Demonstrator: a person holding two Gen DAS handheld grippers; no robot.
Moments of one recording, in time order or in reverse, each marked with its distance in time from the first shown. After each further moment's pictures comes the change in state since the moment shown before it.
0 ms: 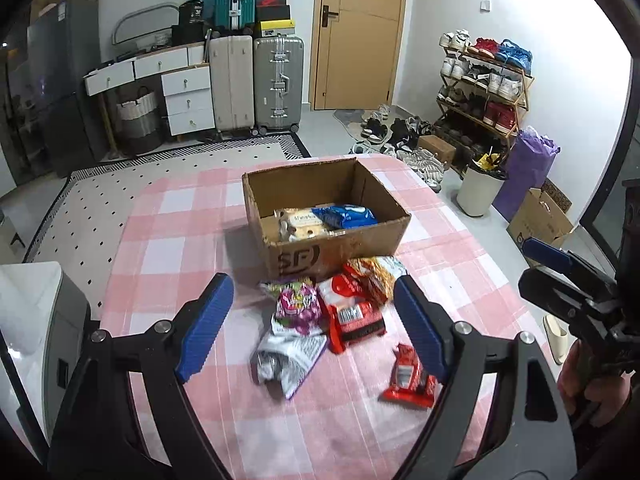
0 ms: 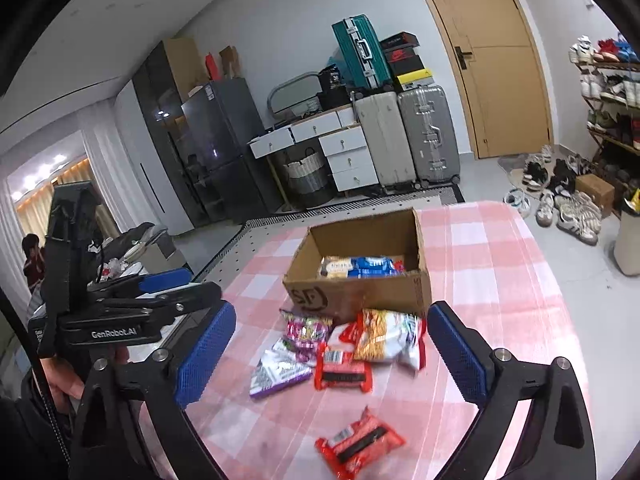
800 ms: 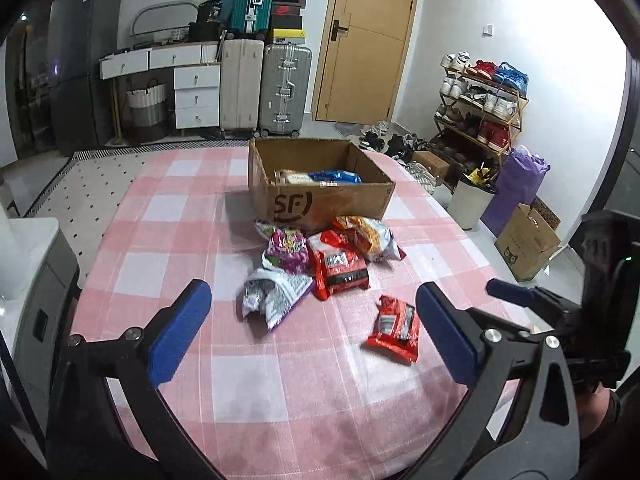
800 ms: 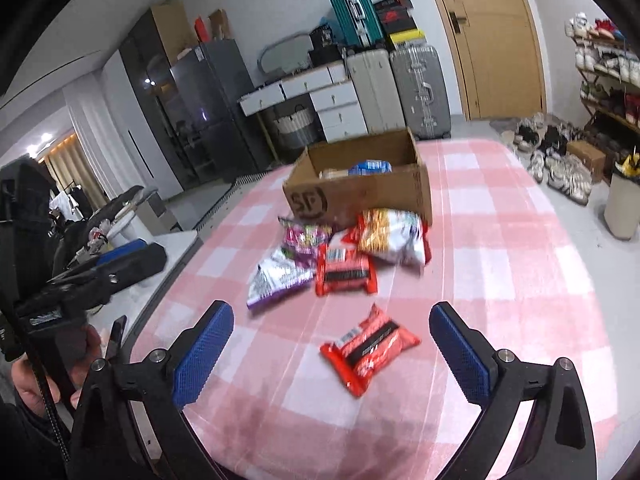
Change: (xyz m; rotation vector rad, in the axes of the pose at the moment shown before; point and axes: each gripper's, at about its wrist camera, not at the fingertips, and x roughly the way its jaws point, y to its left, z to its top) left arm -0.037 0.002 -0.091 -0.091 -0.048 -0.035; right arm 0.002 0.014 -0.085 0.014 0.176 -0.041
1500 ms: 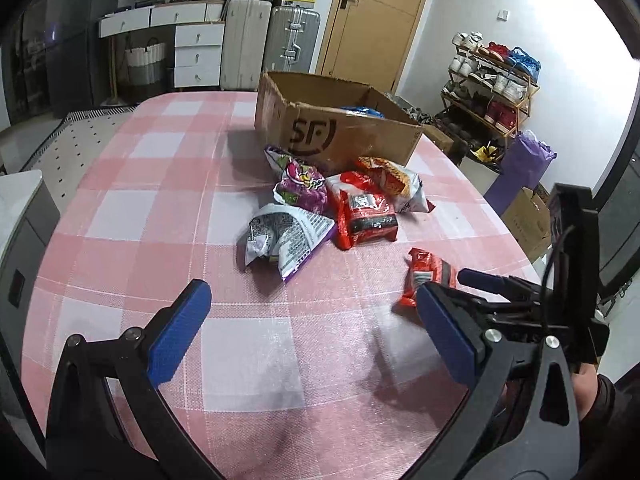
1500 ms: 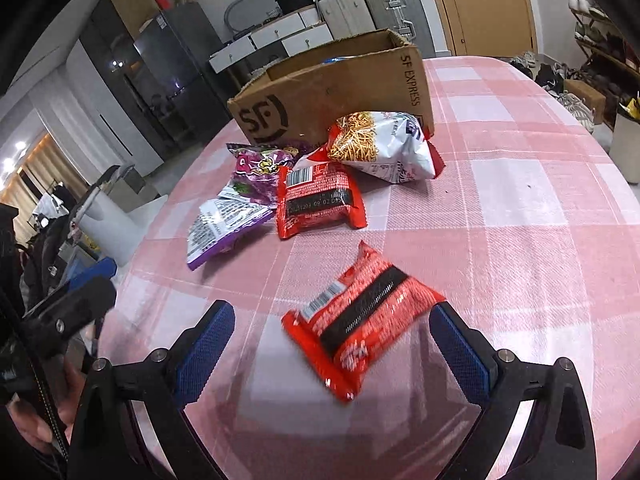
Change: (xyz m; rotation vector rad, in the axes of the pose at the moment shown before) left arm 0.073 0.036 -0.050 -0.058 0.117 -0.020; right arm 0.103 -0.024 -0.024 0.081 0.176 -0.043
